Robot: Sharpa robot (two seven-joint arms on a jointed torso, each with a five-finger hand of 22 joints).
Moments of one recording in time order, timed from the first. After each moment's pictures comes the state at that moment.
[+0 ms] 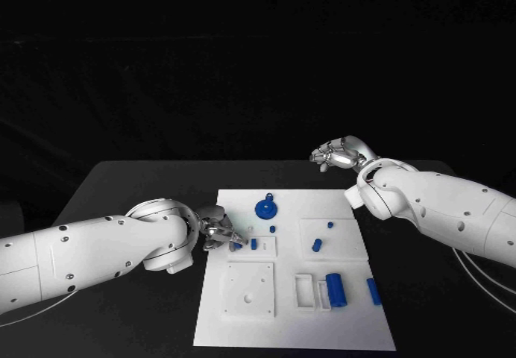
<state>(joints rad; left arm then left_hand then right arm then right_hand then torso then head) 1.40 -0.76 -0.23 1.55 -1.01 -0.08 -0.43 0.76 -0.12 0.62 -0.07 0.05 1.17 -0.04 0.57 0.73 1.40 -0.14 1.07 0.61 1.25 -0.22 1.40 0.59 0.06 1.04 -0.17 1.03 1.31 1.34 -0.64 -0.03 1.10 -0.67 -0.42 0.10 0.92 -0.14 0.53 -0.26 0.65 0.83 0.20 0.24 0.51 0.74 0.14 0.92 0.35 0.94 0.07 0.70 0.72 0.25 0.77 0.21 0.38 1.24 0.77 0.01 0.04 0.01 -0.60</state>
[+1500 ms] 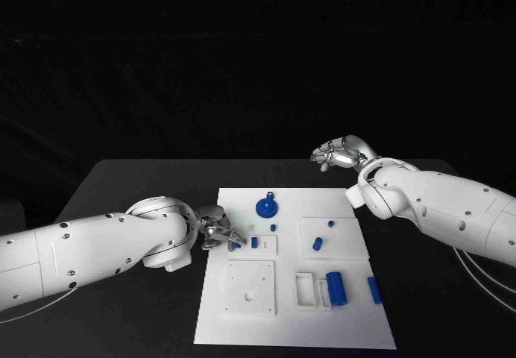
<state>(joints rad) 1.40 -0.76 -0.23 1.53 -1.01 -0.05 -0.43 0.80 -0.10 0.62 -0.09 0.05 1.16 -0.04 0.58 0.73 1.40 -0.14 1.07 0.60 1.25 -0.22 1.41 0.58 0.06 1.03 -0.17 1.03 1.31 1.33 -0.64 -0.03 1.10 -0.66 -0.42 0.10 0.92 -0.14 0.53 -0.26 0.66 0.83 0.20 0.24 0.50 0.74 0.14 0.92 0.34 0.94 0.07 0.70 0.72 0.25 0.77 0.21 0.38 1.24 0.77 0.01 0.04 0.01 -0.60</state>
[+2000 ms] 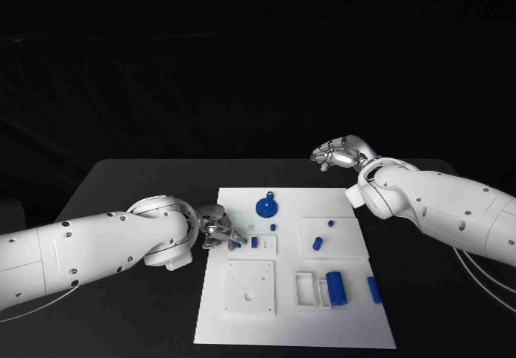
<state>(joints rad) 1.40 -0.75 -0.23 1.52 -1.01 -0.04 -0.43 0.79 -0.10 0.61 -0.10 0.05 1.16 -0.04 0.59 0.73 1.40 -0.14 1.07 0.60 1.24 -0.22 1.41 0.58 0.06 1.03 -0.17 1.03 1.31 1.33 -0.64 -0.03 1.10 -0.66 -0.42 0.10 0.92 -0.14 0.53 -0.26 0.66 0.83 0.20 0.24 0.50 0.74 0.14 0.93 0.34 0.94 0.07 0.70 0.72 0.25 0.77 0.21 0.38 1.24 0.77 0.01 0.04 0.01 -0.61</state>
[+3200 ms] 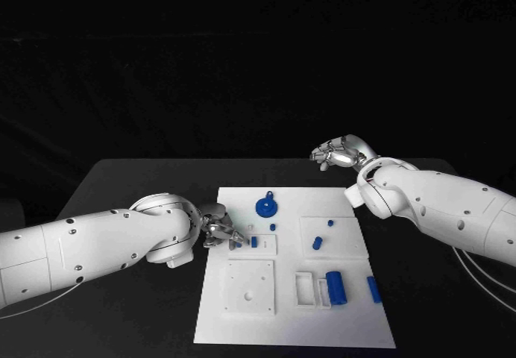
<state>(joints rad) 1.41 -0.74 -0.23 1.50 -1.01 -0.02 -0.43 0.75 -0.19 0.58 -0.05 0.05 1.16 -0.03 0.59 0.73 1.40 -0.14 1.07 0.60 1.24 -0.22 1.41 0.58 0.06 1.03 -0.17 1.03 1.31 1.33 -0.64 -0.03 1.10 -0.66 -0.42 0.10 0.92 -0.14 0.53 -0.26 0.66 0.83 0.20 0.24 0.50 0.74 0.14 0.93 0.34 0.94 0.07 0.70 0.72 0.25 0.77 0.21 0.38 1.24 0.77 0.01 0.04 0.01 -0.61</state>
